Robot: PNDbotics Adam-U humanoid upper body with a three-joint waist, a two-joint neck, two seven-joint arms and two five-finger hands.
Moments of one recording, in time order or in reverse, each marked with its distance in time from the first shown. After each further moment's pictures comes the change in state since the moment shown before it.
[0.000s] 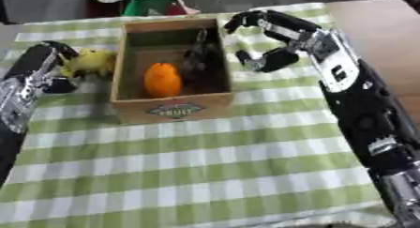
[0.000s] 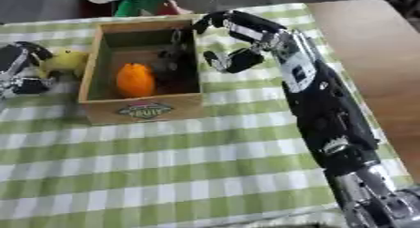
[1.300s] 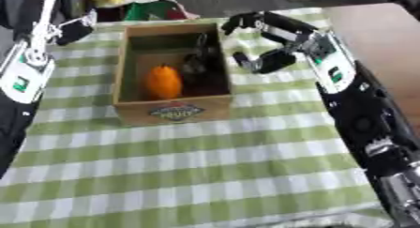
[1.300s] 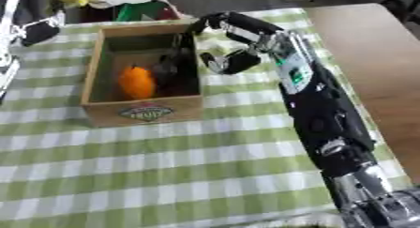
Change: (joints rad) left arm -0.060 -0.042 -0.162 -0.295 0.326 -0.007 0.116; right arm 0.000 0.027 0.001 0.003 0.006 -0.002 0.001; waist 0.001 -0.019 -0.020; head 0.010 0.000
